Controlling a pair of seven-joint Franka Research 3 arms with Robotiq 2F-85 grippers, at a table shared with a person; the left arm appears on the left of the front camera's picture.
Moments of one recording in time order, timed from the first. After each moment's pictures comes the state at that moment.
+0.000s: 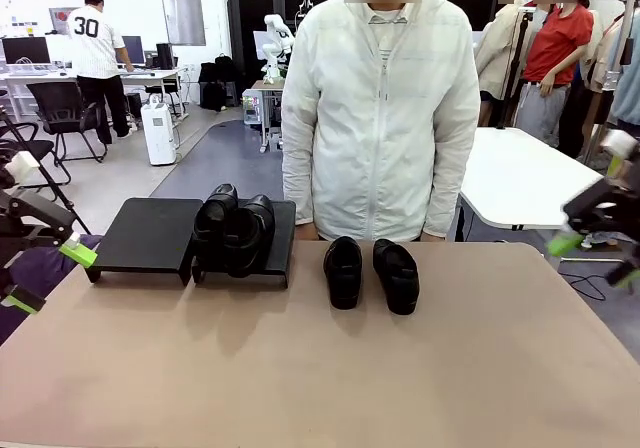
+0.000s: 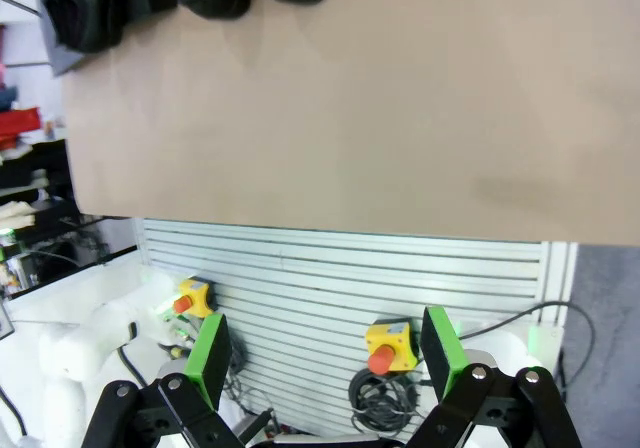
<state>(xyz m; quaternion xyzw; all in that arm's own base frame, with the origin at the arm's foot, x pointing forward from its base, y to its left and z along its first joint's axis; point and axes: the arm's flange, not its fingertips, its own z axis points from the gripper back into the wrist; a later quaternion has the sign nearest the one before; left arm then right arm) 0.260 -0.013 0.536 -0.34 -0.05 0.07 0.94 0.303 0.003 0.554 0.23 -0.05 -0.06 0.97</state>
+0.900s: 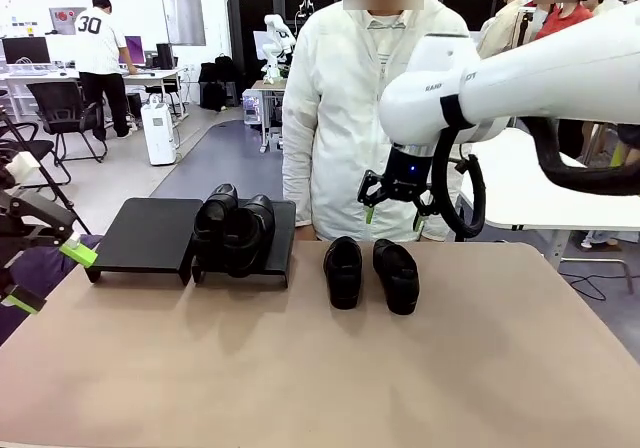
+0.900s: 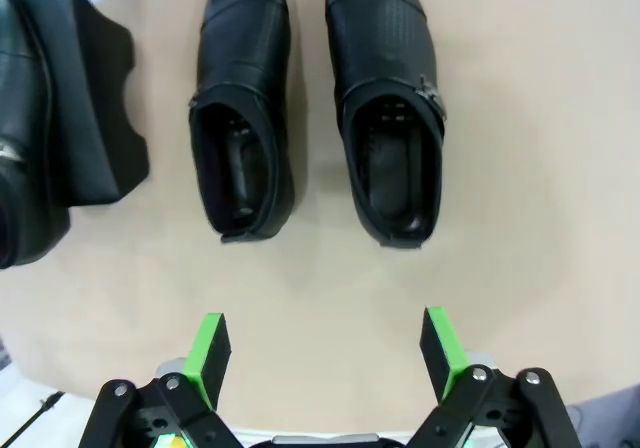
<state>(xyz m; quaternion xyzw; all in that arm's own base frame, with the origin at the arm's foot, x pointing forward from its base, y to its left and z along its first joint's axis) 0.262 -0.013 0.535 -0.34 -0.05 0.07 0.94 0.548 0.229 0.498 0.07 -0.07 -0.08 0.99</state>
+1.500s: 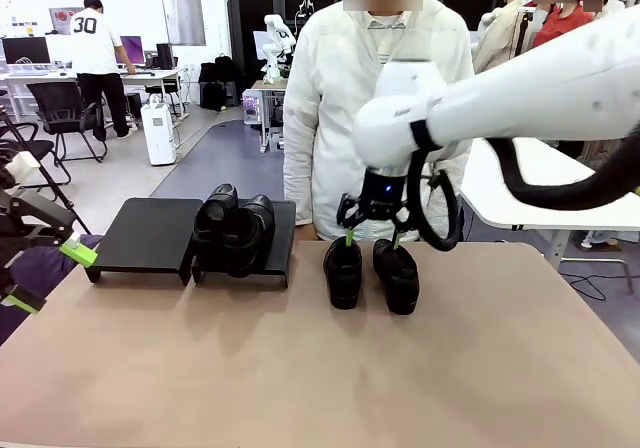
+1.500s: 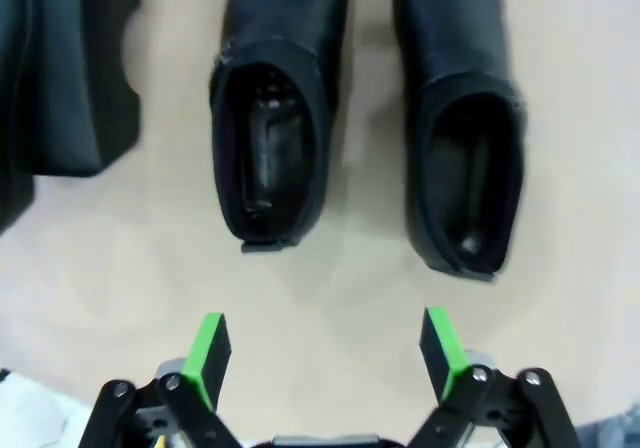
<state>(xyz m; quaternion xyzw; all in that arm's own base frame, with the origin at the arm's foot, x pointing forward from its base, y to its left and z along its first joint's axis) 0.262 -0.013 0.535 -0.34 -0.05 0.07 0.94 0.567 0.284 0.433 0.04 -0.03 0.00 1.00</state>
